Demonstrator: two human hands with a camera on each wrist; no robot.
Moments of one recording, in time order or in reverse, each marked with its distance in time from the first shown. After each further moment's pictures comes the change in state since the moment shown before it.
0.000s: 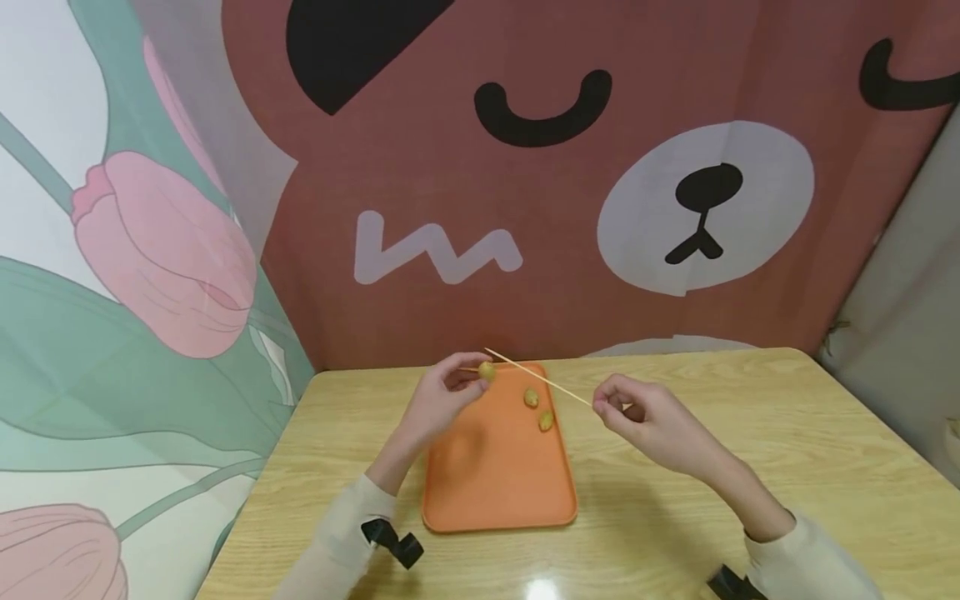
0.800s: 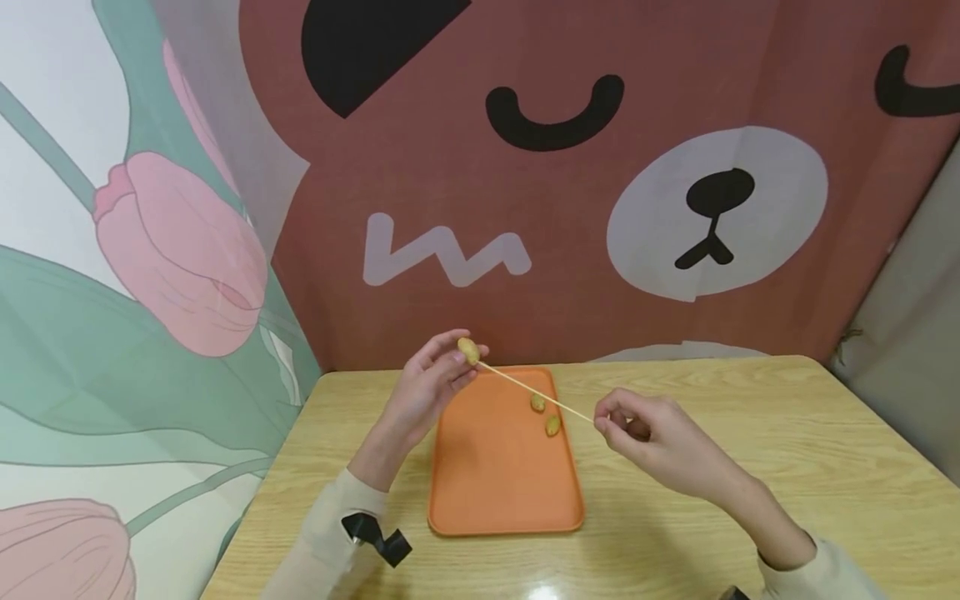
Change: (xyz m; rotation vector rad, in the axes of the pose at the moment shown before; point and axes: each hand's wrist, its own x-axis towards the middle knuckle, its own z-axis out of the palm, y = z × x) left_hand -0.001 0.028 -0.021 -0.663 -0.007 -0.093; right_hand -0.004 -0.026 0.006 0.003 -0.015 -0.102
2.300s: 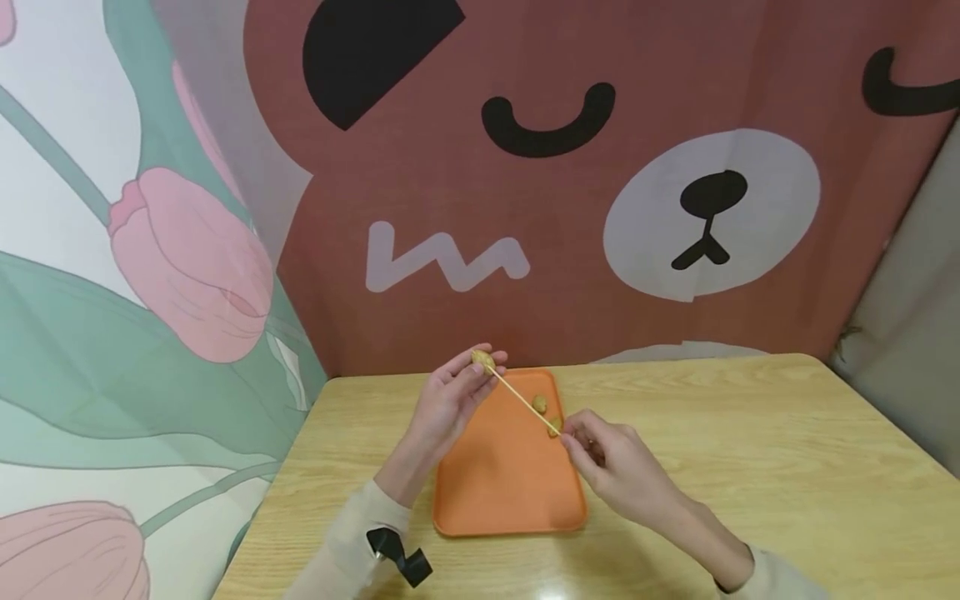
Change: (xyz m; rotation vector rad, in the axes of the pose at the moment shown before) left_hand -0.003 -0.022 0.030 -0.161 0.013 0.017; right_hand -0.002 -0.002 0.061 -0.014 0.184 -0.137
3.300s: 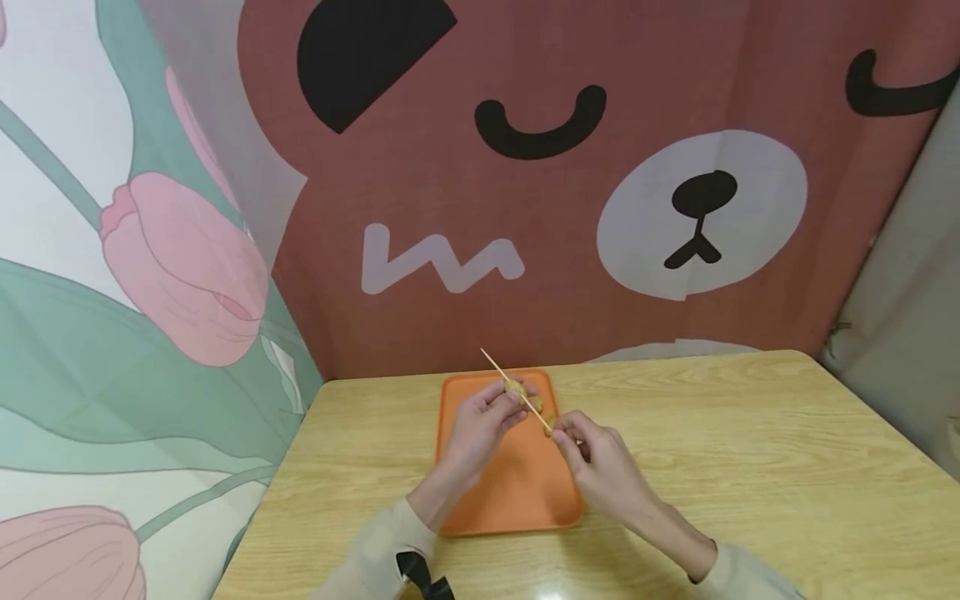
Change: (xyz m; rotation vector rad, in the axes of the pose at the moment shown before) left_hand -0.014 -0.050 0.026 0.208 0.078 -0.066; right_hand -0.008 0.020 0.025 0.045 0.082 0.175
